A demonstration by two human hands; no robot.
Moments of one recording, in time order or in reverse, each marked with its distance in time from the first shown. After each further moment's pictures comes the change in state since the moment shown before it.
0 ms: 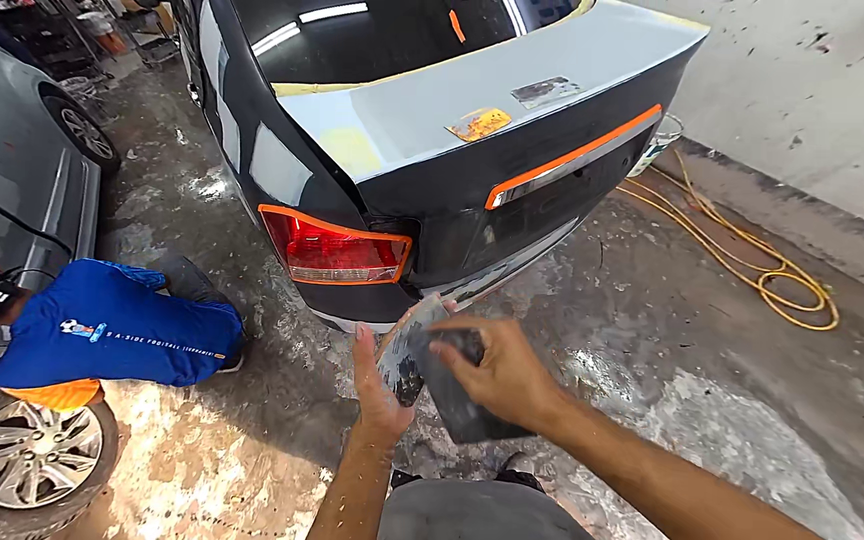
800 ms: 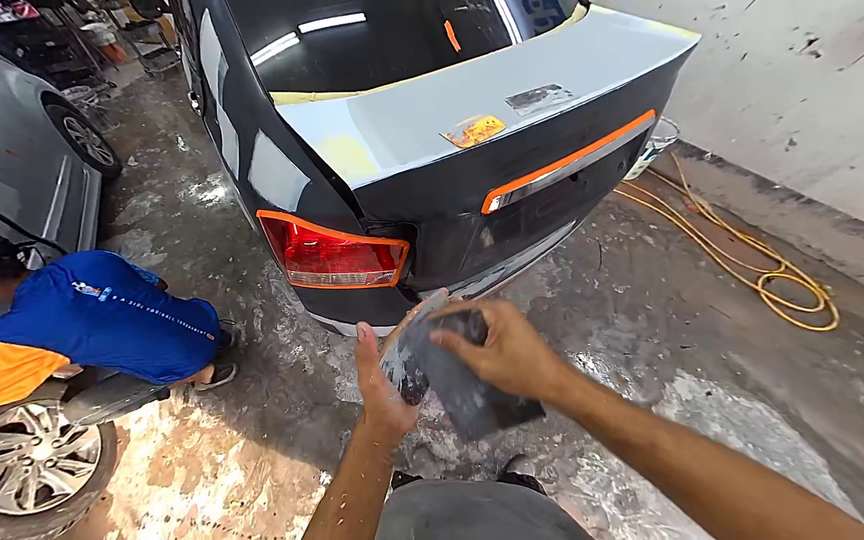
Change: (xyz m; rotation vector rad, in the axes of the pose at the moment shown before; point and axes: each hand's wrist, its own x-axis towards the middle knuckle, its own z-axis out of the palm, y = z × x) left_hand 0.003 0.000 0.017 0.008 -0.010 0.024; right_hand 0.016 0.000 -0.021 0.122 -0.093 0.005
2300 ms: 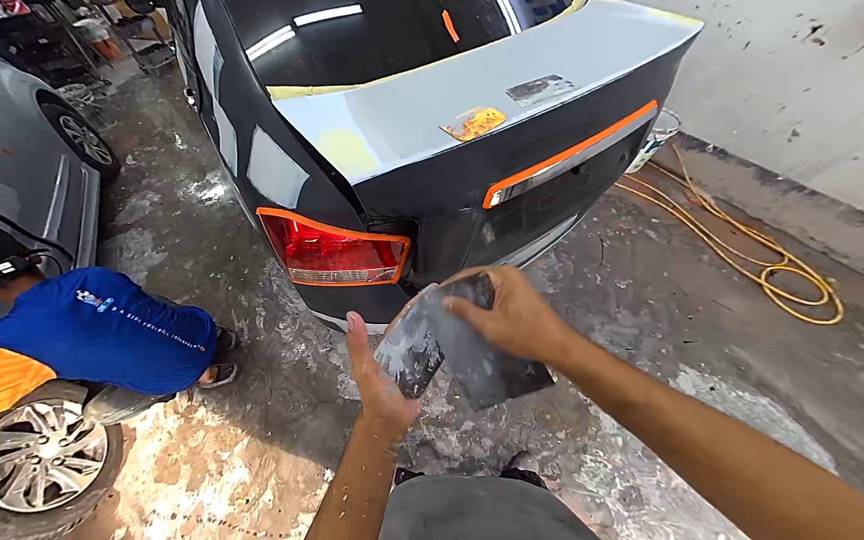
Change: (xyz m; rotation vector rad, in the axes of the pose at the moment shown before) left_hand 0.002 0.006 0.001 -0.117 0.139 -0.103; right_hand 0.016 -0.001 -0.009 -0.063 -0.020 0.022
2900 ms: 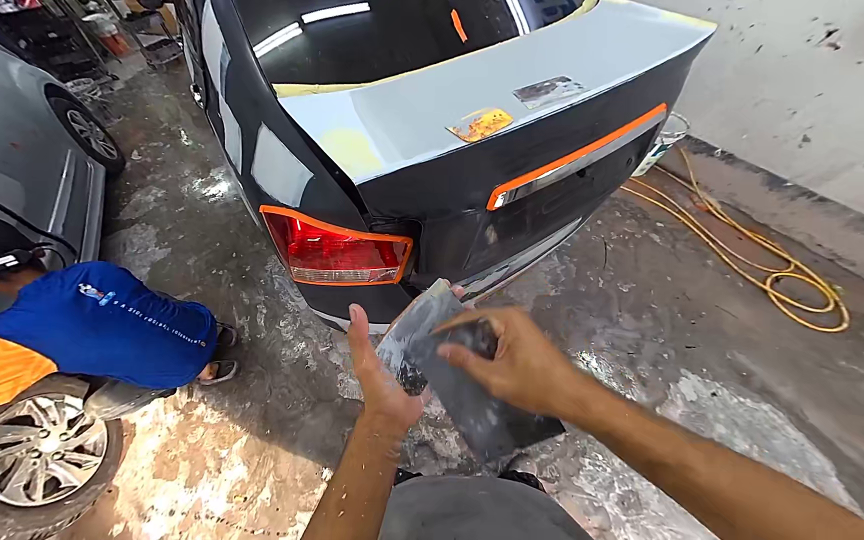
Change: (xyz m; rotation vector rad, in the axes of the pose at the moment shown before) left_hand 0.004 0.008 0.010 -0.022 -0.100 -0.012; right_hand -0.018 -0.002 0.003 0.057 -0.019 -0.016
